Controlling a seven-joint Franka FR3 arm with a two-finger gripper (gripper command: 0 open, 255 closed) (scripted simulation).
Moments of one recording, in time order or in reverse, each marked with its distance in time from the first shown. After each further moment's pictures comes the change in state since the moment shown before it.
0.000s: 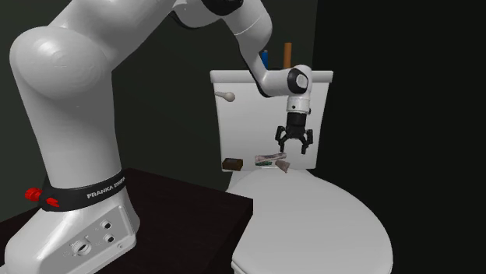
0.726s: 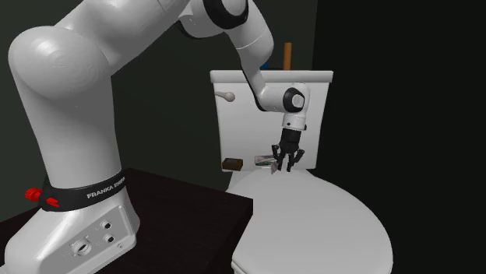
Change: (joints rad) arm -0.017 0.084 0.028 -0.035 0.079 0.093 -0.001
